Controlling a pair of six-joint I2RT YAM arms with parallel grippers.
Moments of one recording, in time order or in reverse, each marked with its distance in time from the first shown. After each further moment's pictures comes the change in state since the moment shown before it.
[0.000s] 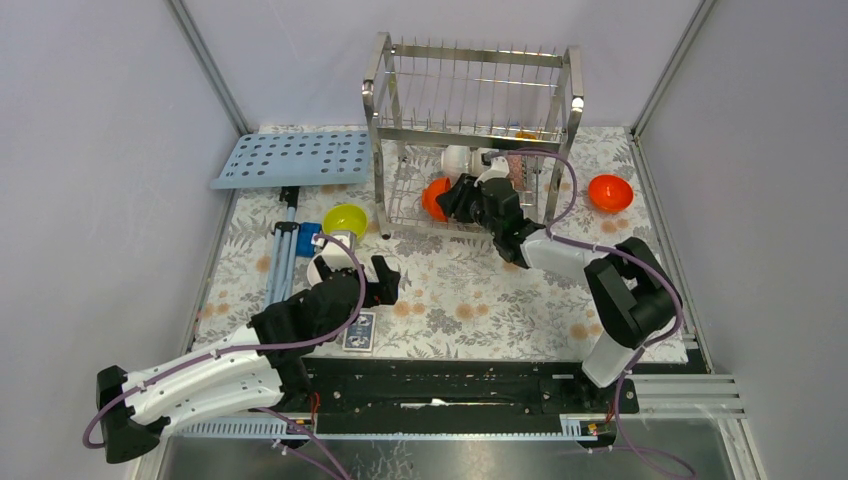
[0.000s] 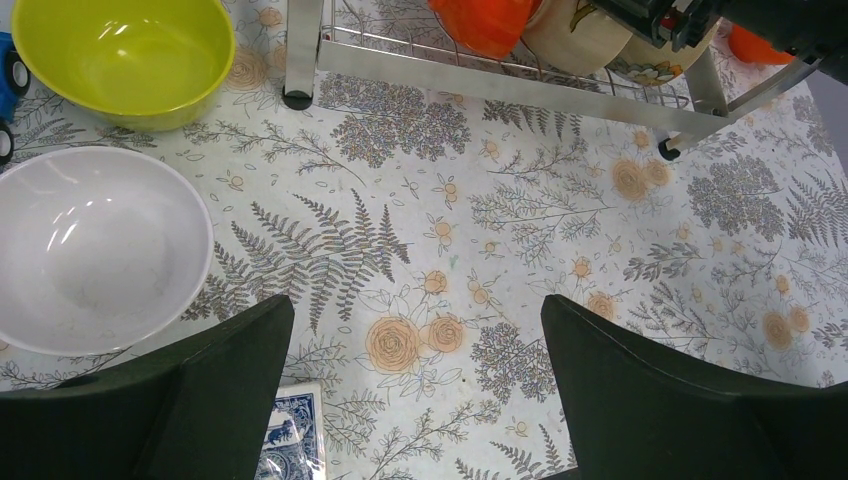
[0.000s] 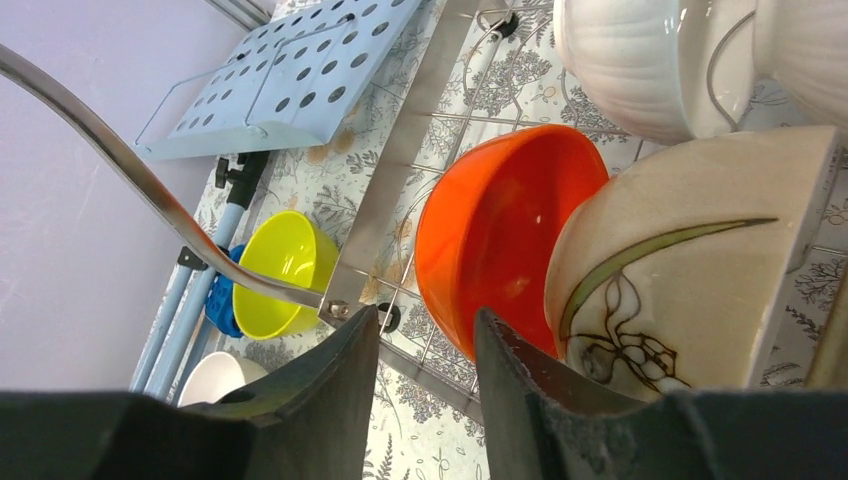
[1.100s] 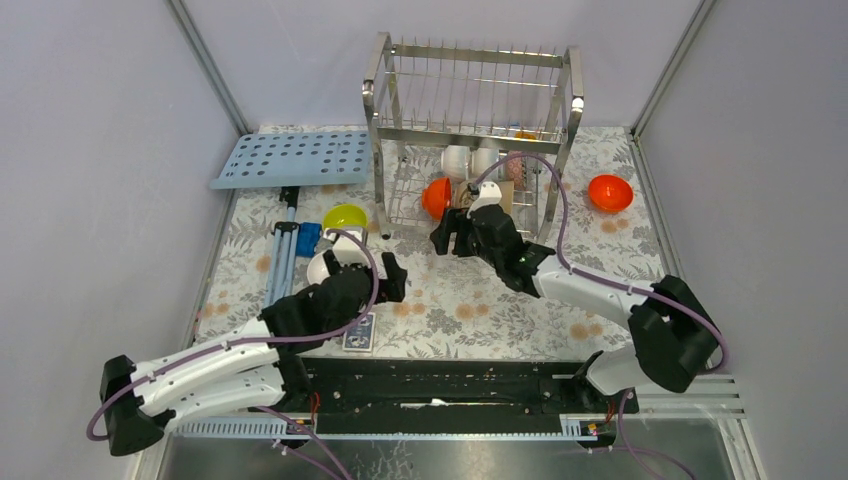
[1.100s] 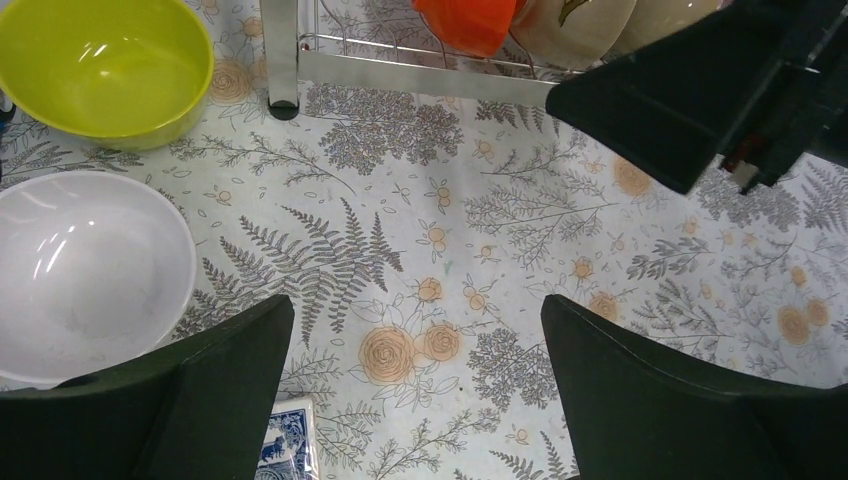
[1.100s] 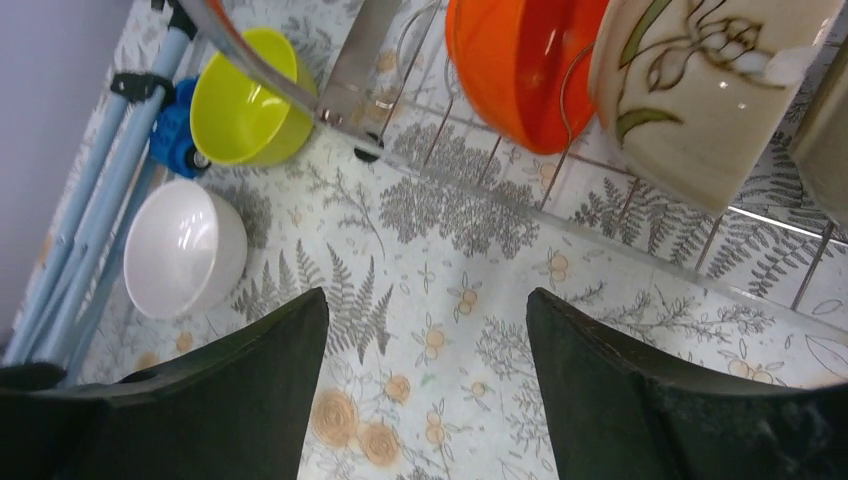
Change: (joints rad) left arm -0.001 0.100 0.037 0.043 0.012 0.045; right arm 0.195 -0.273 -0.108 -0.344 0.160 -0.119
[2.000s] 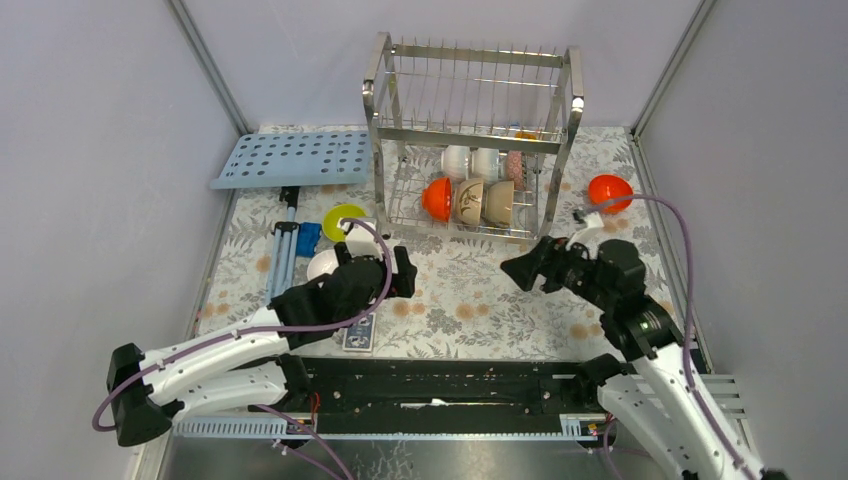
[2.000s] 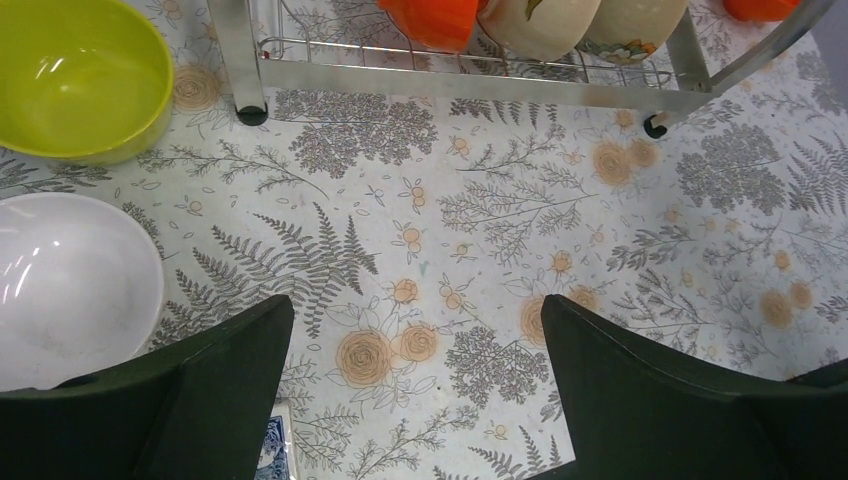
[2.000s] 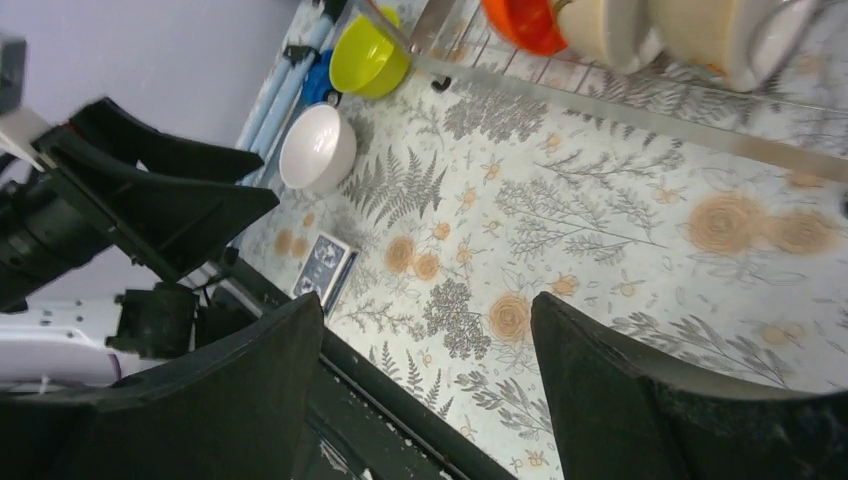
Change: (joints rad) left arm 0.000 0.087 0.096 -0.023 0.050 0.008; right arm -0.447 -0.869 -0.173 -0.541 -0.549 0.007
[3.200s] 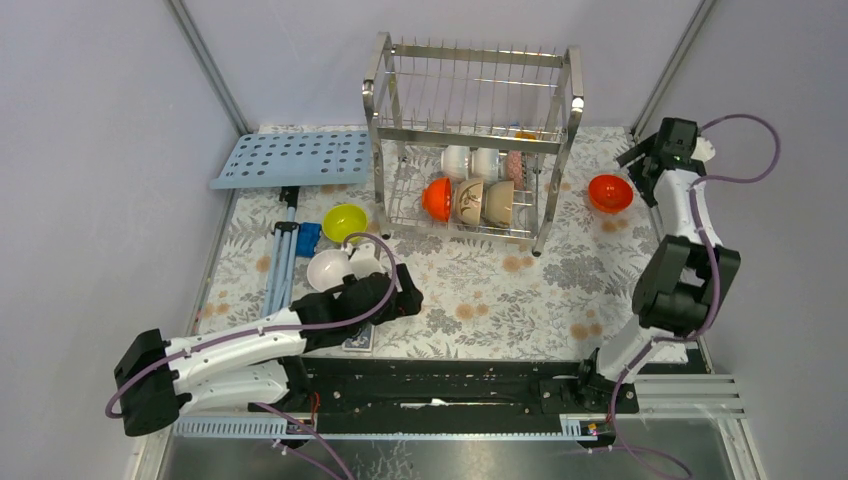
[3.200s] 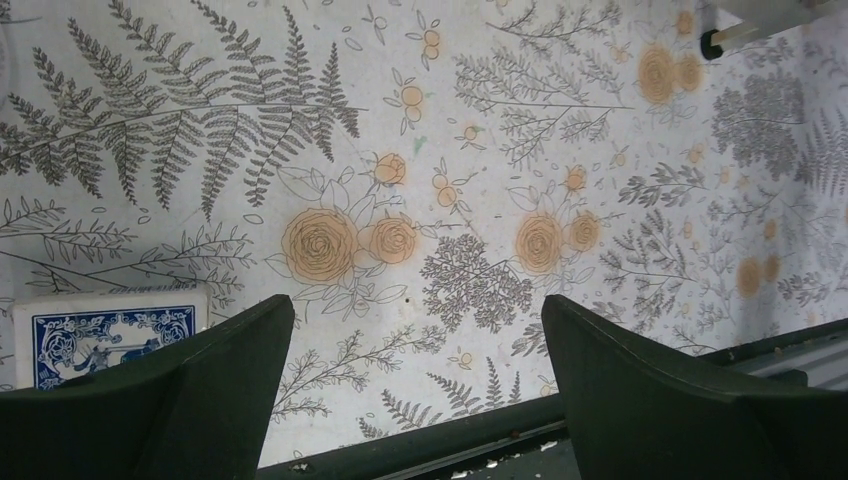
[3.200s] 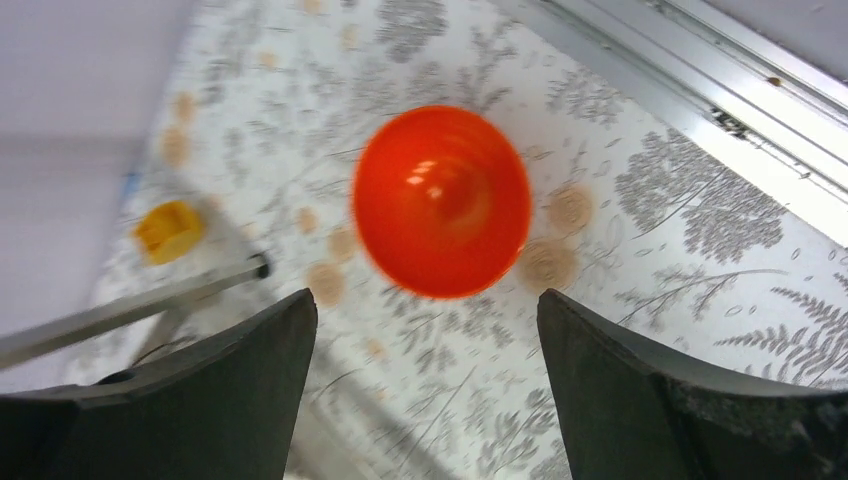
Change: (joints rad) left arm -0.017 0.102 -0.126 -0.029 0.115 -0.404; right arm -0.641 1.233 0.813 -0.116 0.519 0.163
